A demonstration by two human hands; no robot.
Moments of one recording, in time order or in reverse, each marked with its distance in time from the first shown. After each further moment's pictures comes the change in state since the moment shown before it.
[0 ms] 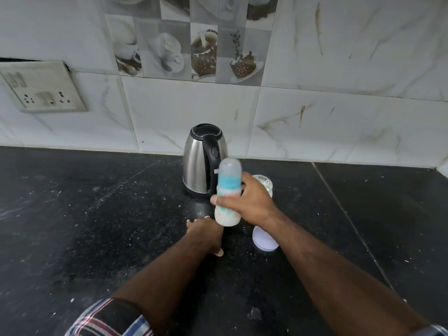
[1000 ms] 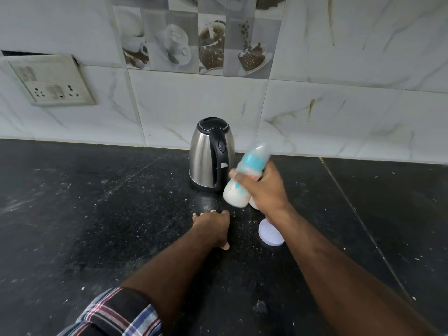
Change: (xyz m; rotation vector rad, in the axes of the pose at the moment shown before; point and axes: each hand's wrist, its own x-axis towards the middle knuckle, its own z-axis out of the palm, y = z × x) left_hand 0.000 0.001 0.000 0.042 0.002 -0.014; right_hand 0.004 0.000 -0.004 0.250 0.214 0.017
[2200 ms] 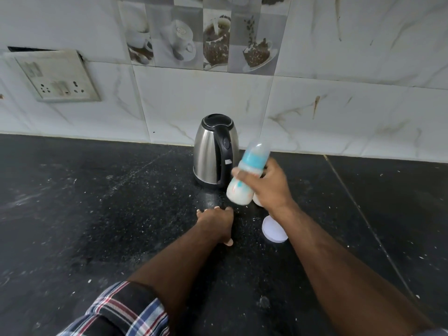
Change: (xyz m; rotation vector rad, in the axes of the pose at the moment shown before) left_hand 0.000 0.000 0.000 0.013 0.017 0.011; right_hand -0.002 0.001 0.002 -0.077 -0.024 -0.012
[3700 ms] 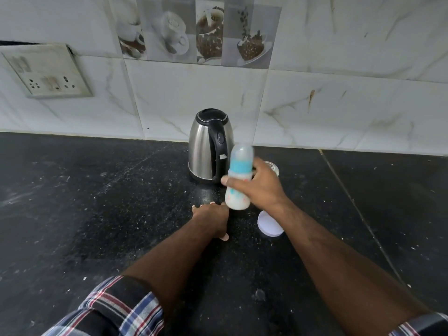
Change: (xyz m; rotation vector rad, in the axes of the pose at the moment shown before) left_hand -0.002 0.002 -0.003 -0.003 -0.024 -0.014; right_hand -0.004 0.001 -0.002 -0.170 -0.046 0.006
